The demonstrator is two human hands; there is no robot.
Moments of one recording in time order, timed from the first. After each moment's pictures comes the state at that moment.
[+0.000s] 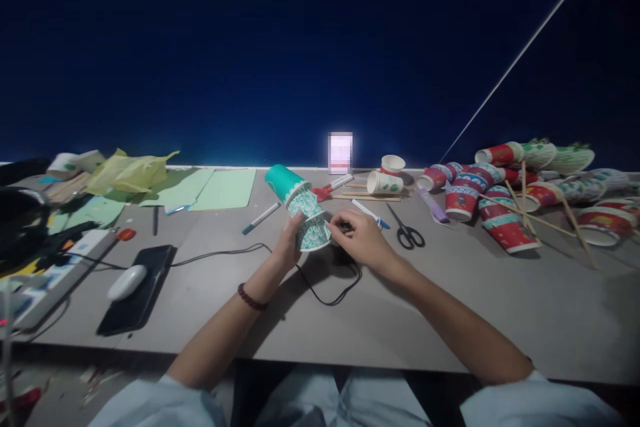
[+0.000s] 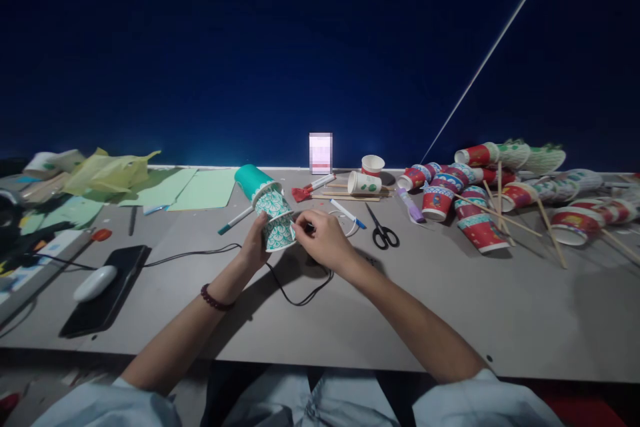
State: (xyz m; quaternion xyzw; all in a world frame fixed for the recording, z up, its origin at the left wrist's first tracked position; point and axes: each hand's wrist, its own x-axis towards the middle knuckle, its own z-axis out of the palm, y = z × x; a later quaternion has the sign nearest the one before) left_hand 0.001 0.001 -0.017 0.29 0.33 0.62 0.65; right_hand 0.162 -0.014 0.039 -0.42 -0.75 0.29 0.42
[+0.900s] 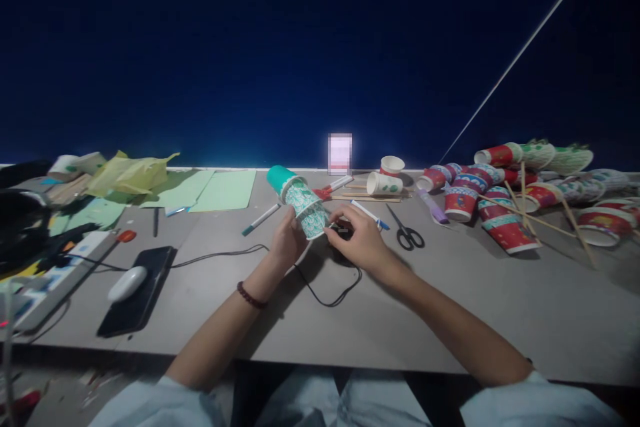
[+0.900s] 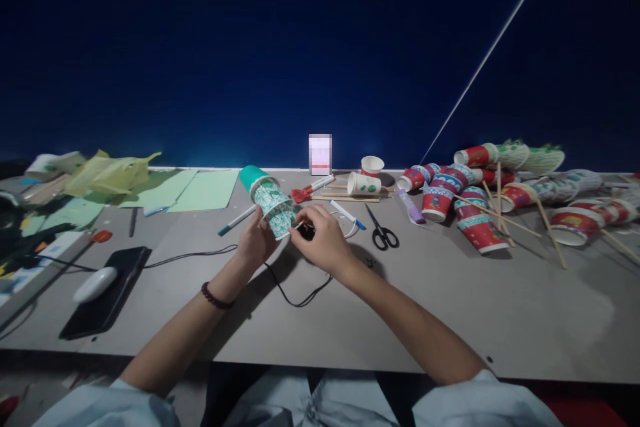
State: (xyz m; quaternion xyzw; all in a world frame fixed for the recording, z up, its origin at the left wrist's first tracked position) left_hand 0.004 0.003 0.003 0.19 0.28 0.60 0.72; right_hand 0.160 -0.014 0.032 -0.42 -0.75 0.23 0.46
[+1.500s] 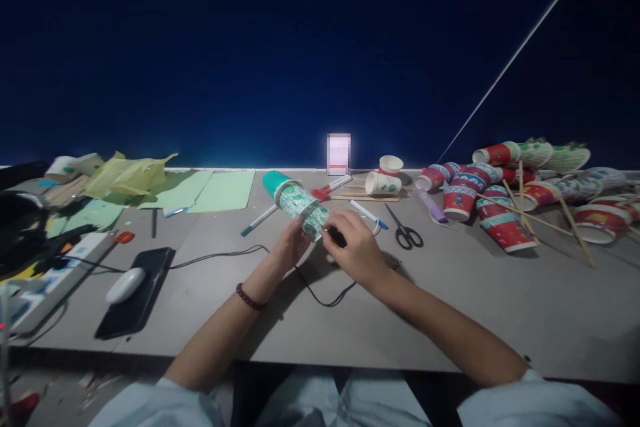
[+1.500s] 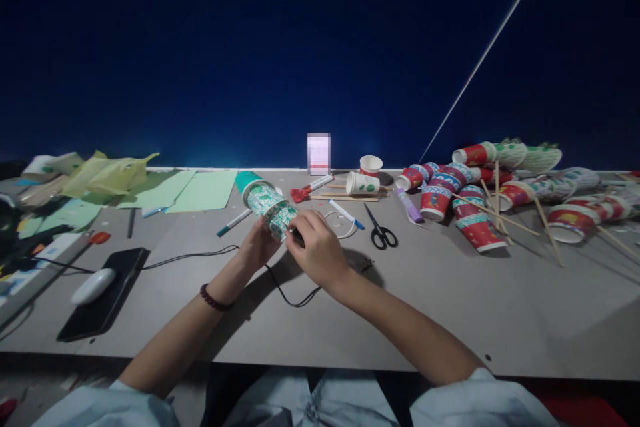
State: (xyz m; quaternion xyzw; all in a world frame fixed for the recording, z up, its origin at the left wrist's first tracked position) left_hand 0.001 0.001 -0.014 0.28 0.26 0.58 0.72; right_hand 0.150 -0.029 0.028 -0.39 -0.78 0.07 0.48
